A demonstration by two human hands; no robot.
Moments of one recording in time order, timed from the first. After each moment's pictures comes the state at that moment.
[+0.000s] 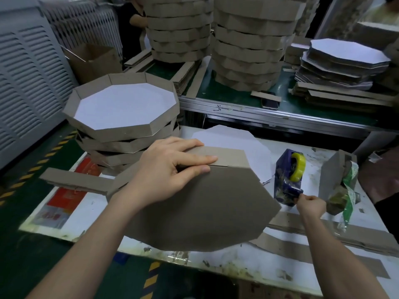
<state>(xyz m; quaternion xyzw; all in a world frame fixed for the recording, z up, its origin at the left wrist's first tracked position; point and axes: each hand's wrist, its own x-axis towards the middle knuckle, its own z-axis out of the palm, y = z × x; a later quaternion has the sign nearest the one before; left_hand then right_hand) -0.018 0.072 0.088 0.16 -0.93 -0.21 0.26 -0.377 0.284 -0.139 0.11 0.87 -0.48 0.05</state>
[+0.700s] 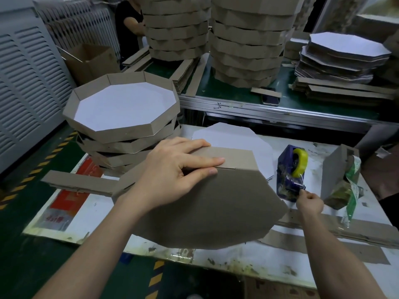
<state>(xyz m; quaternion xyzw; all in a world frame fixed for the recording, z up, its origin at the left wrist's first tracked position) -0.016 0.075 0.089 0.14 -0.93 -0.21 0.26 -0.359 0.280 -0.142 0.11 0.86 -0.49 0.05</state>
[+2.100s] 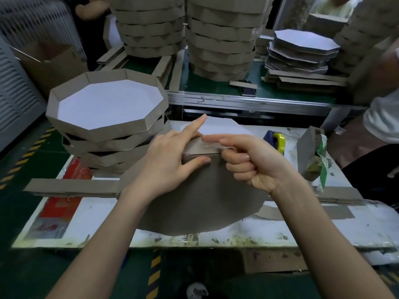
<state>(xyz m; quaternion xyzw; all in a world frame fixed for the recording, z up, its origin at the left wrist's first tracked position) 0.010 0.059 0.081 0.13 -0.93 -0.24 0.23 -0.118 0.203 0.125 -0.20 0.54 -0.60 0.56</state>
